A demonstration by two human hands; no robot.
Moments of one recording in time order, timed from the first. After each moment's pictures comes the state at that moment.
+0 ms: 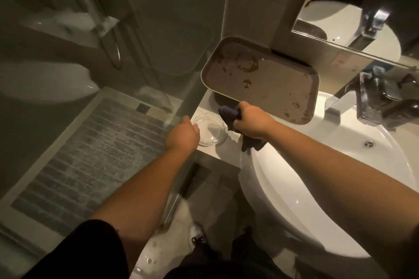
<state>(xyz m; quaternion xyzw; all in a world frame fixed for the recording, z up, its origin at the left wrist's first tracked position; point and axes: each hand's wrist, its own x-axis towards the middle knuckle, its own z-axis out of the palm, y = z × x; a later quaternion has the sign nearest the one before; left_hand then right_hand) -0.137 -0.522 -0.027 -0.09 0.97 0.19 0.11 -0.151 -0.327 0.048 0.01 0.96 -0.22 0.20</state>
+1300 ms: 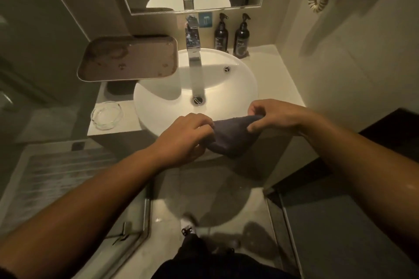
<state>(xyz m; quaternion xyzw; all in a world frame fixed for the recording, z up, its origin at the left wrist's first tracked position) 0.119 -0.344 0.105 0.65 0.75 0.14 -0.01 0.223 -0.089 0.127 0.15 0.87 -0.43 0.17</state>
